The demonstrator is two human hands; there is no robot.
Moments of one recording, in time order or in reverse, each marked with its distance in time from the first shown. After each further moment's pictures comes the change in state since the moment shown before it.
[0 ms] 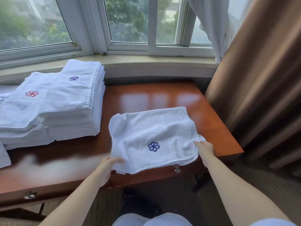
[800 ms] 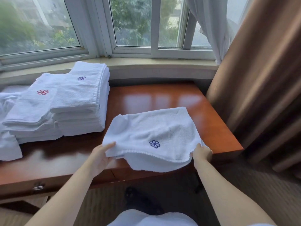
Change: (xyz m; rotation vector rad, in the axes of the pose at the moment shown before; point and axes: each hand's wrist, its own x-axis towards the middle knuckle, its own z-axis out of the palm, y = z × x) left_hand -0.018 0.011 -0.034 -0.306 -0.130 0.180; right_hand -0.031 0.025 0.020 0.122 0.230 -0.002
